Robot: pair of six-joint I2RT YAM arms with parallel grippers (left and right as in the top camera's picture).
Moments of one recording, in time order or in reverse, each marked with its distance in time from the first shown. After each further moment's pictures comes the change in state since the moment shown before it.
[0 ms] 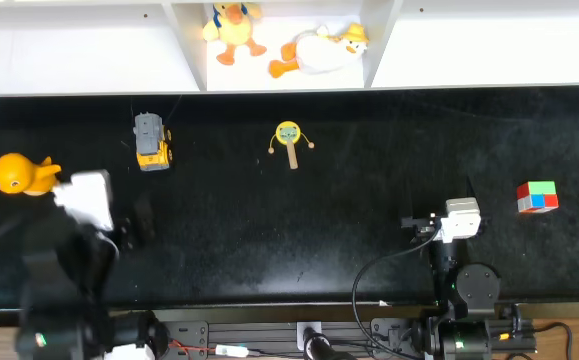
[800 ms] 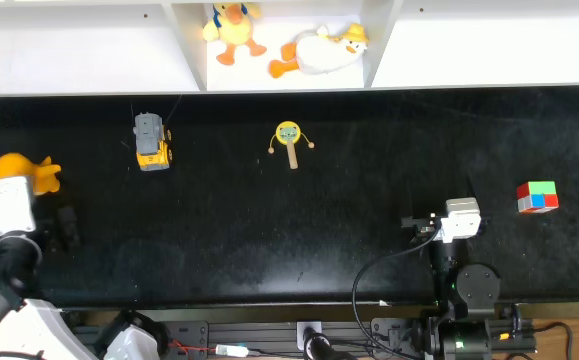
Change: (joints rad) left arm 0.771 0.311 0.071 0.003 0.370 0.592; right arm 0.000 0.000 0.000 0.000 0.000 0.000
